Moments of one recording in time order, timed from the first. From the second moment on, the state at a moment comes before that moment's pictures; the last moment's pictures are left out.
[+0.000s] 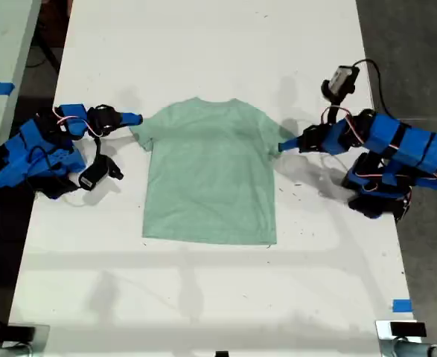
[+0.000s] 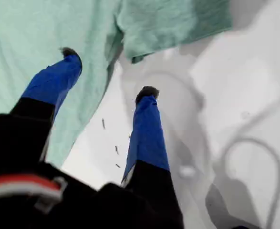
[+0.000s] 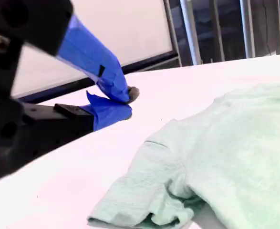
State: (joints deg) arm 0 -39.3 205.7 186.3 50.1 24.4; arm 1 36.0 151.7 143.5 69.0 -32.7
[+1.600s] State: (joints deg) arm 0 -38.2 205.7 186.3 50.1 24.4; arm 1 50.1 90.5 108.1 65.7 -41.6
